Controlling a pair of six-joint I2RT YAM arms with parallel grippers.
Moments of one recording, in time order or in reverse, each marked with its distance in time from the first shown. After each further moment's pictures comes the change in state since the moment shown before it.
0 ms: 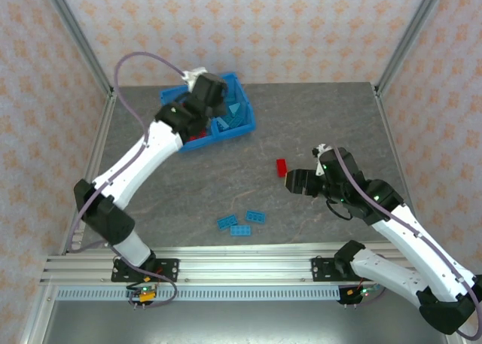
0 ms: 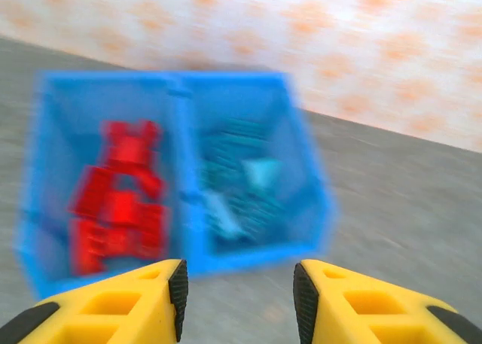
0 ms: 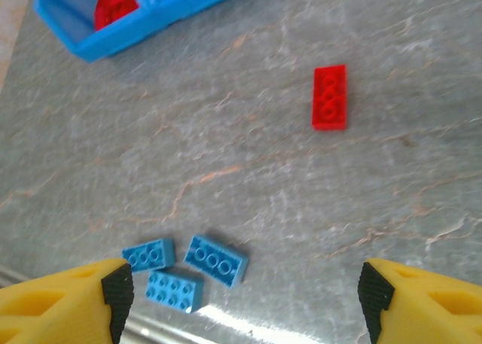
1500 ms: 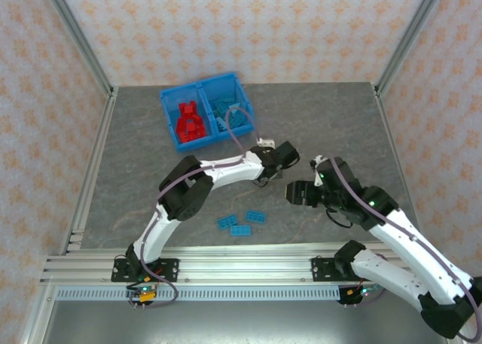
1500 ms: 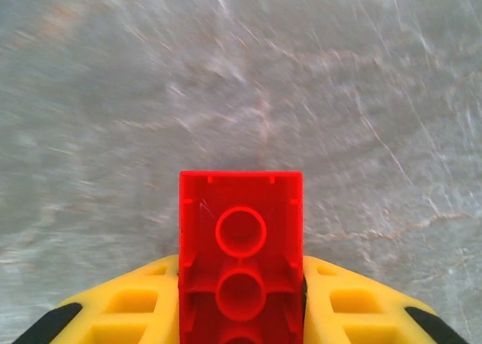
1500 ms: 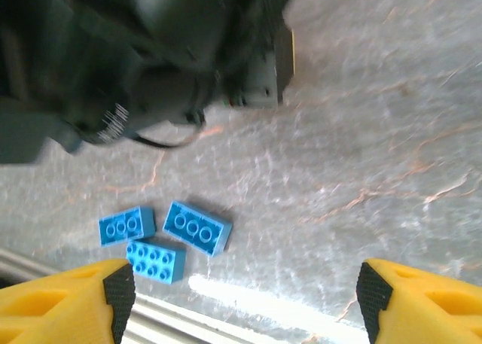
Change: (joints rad) left arm -0.279 0.586 0.018 0.038 0.067 -0.263; right arm 0.000 -0.014 -0.113 -0.013 -0.099 0.008
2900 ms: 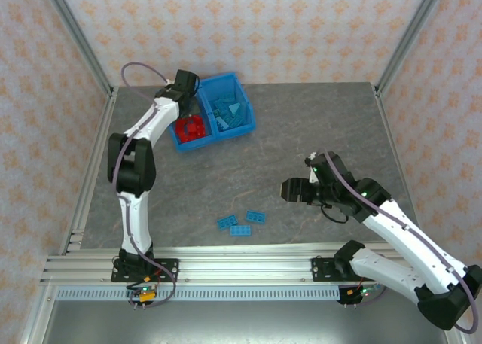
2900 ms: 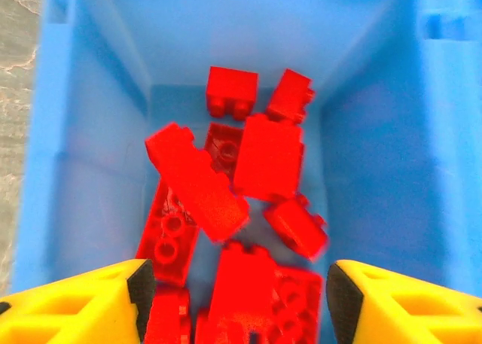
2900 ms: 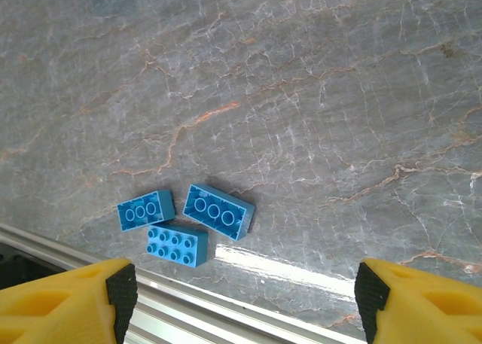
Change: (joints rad) left arm 0.703 -0.167 0.073 0.000 0.165 0.397; right arm 0.000 0.082 0.040 -0.003 -0.053 0.057
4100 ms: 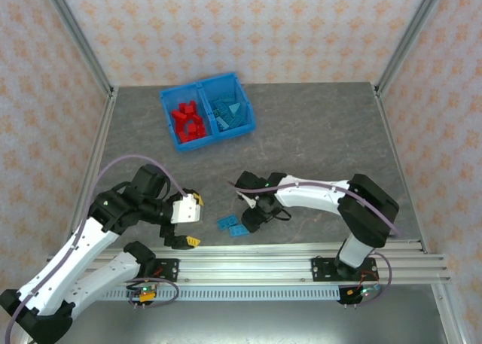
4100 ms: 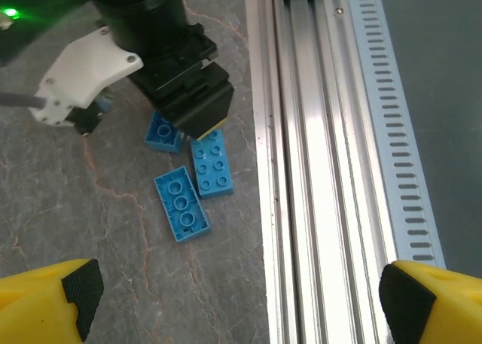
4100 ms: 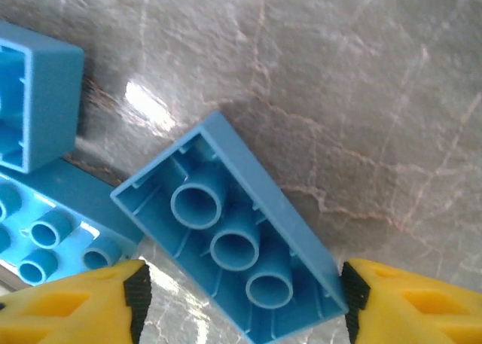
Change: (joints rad) left arm -0.357 -1.288 -0.932 -0.434 0.879 1.384; right arm 0.343 0.786 0.106 0.171 0.041 -0.397
